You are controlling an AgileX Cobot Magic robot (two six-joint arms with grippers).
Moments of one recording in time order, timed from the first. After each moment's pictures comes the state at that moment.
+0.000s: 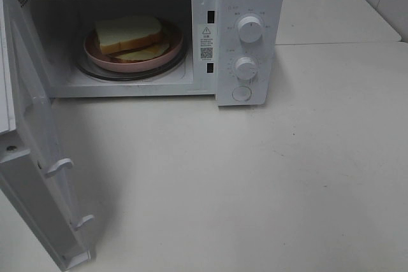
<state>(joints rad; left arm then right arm) 0.06 0.00 -0.52 0.01 1.08 -0.04 0.06 -0.01 -0.50 -0.05 1.00 0.04</state>
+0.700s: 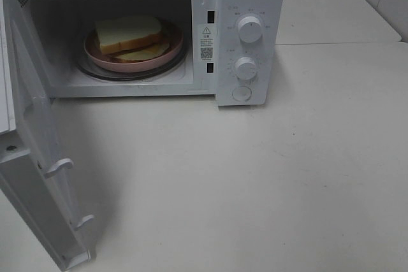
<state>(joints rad) 0.06 0.00 -0.52 0.01 1.08 -0.04 0.06 -0.01 -0.50 -0.05 1.00 0.04</state>
